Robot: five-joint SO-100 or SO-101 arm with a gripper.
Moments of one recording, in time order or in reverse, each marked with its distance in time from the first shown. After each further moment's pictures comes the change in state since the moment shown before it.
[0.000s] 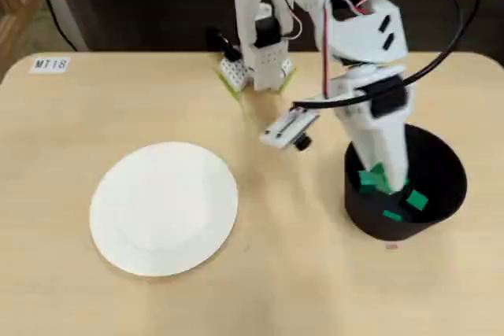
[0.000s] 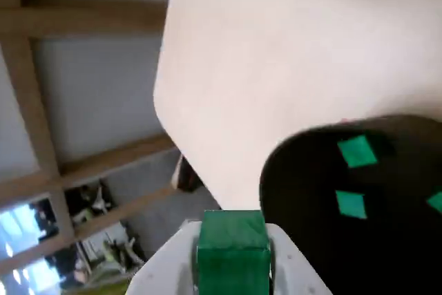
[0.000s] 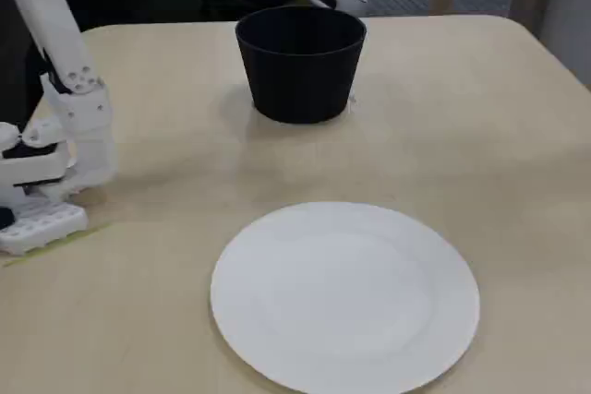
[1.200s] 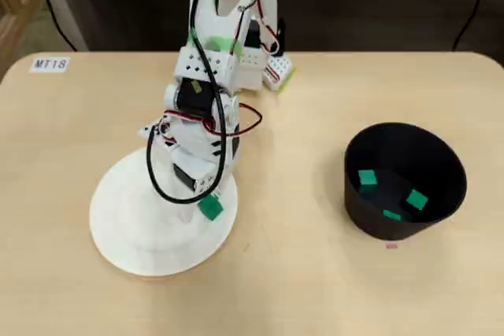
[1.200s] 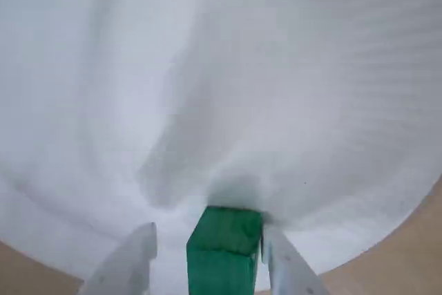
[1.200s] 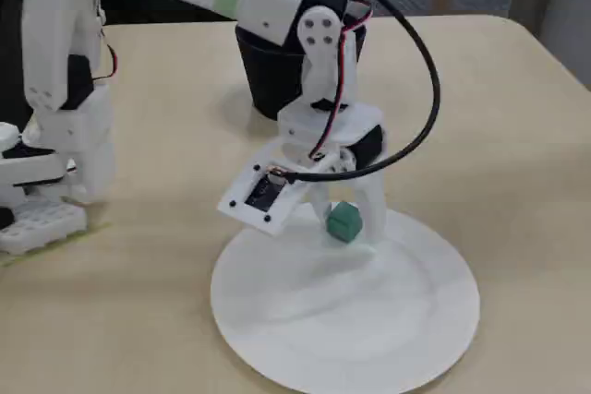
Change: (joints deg) arm 45.6 -25.1 6.7 7.6 29.1
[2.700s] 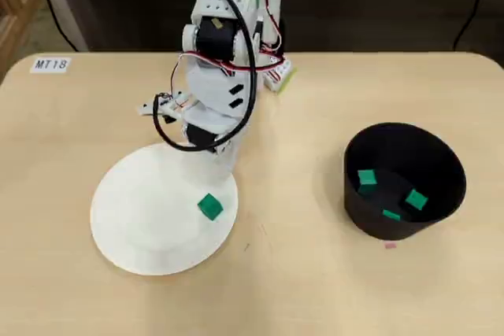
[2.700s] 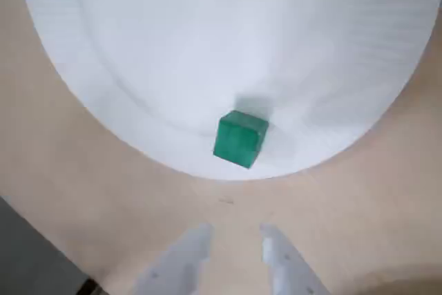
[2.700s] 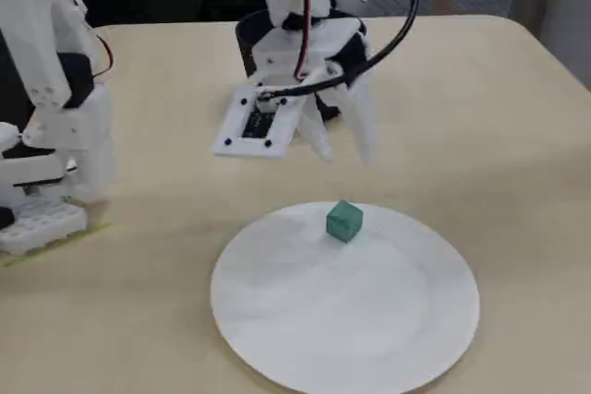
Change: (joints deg) arm -2.8 20.5 5.2 4.7 -6.5
